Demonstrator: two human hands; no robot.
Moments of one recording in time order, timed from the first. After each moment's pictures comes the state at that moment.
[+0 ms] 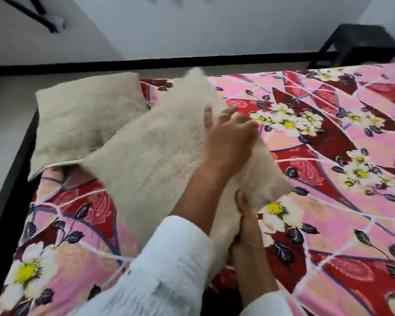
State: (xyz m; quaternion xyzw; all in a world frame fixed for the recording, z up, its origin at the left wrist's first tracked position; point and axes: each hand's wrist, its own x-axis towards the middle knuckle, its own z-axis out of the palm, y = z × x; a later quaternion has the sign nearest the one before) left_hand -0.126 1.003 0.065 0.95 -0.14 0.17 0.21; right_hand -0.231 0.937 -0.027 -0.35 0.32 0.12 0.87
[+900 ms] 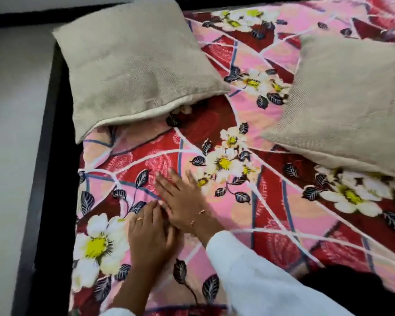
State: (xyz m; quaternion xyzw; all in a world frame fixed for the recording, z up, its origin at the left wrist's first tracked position) left_hand -0.332 1.291 -0.152 0.99 0.05 0.05 0.10; right_hand -0.247 1.201 -0.158 -0.93 -0.33 0.11 0.07
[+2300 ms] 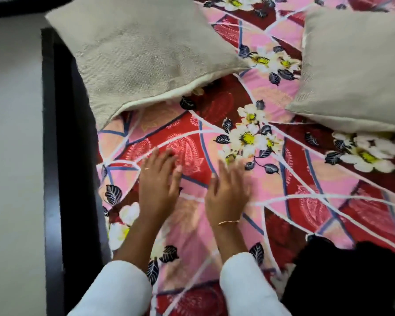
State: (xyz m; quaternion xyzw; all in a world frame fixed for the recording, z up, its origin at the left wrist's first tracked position) left_hand -0.278 1.366 -0.144 0.95 -0.04 0.08 0.30; right_hand -0.301 1.226 -0.160 -0.96 0.14 -0.15 0.20
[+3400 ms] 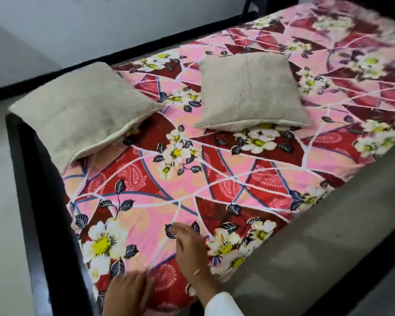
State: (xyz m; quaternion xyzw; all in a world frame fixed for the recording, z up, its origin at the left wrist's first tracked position) left_hand -0.470 1.362 -0.118 0.96 -0.25 0.06 0.11; right_hand -0.445 1.187 -0.102 -0.90 0.07 -0.02 0.44
